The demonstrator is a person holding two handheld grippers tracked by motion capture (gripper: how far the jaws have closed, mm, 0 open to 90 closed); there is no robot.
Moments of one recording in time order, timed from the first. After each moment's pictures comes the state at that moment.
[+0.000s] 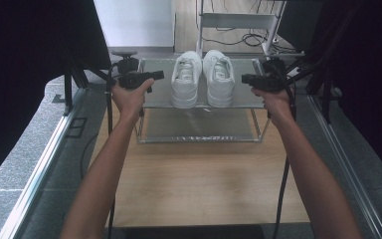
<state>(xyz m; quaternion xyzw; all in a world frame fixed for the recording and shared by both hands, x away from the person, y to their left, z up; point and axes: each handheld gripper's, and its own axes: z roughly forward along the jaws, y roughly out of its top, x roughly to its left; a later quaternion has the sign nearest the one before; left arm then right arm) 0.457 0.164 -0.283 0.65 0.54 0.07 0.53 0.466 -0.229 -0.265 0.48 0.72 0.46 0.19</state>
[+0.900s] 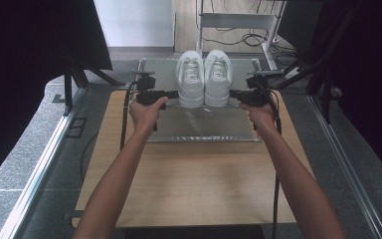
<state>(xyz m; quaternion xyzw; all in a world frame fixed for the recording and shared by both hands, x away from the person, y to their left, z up) 0.464 0.131 -0.333 0.66 0.54 0.00 0.52 0.470 -0.206 -0.316 0.48 0.73 0.46 0.15</state>
